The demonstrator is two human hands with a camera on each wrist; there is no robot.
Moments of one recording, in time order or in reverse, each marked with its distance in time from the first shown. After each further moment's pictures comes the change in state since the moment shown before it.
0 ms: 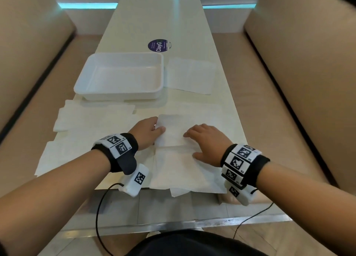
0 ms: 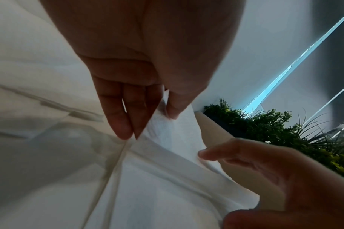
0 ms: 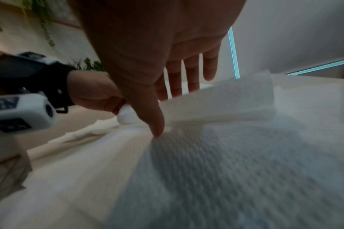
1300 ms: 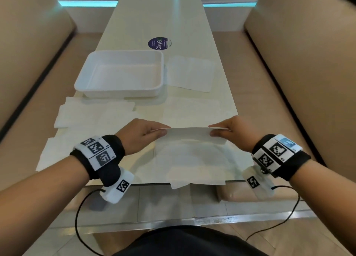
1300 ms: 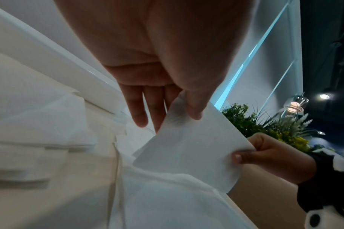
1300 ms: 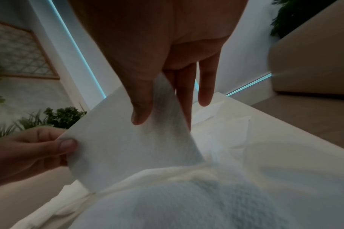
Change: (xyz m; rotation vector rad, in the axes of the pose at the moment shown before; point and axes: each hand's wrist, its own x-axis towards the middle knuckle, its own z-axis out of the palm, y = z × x) left_hand -0.040 0.005 -0.017 0.106 -0.056 0.298; right_hand -0.032 0.044 -0.036 0.394 0.056 0.346
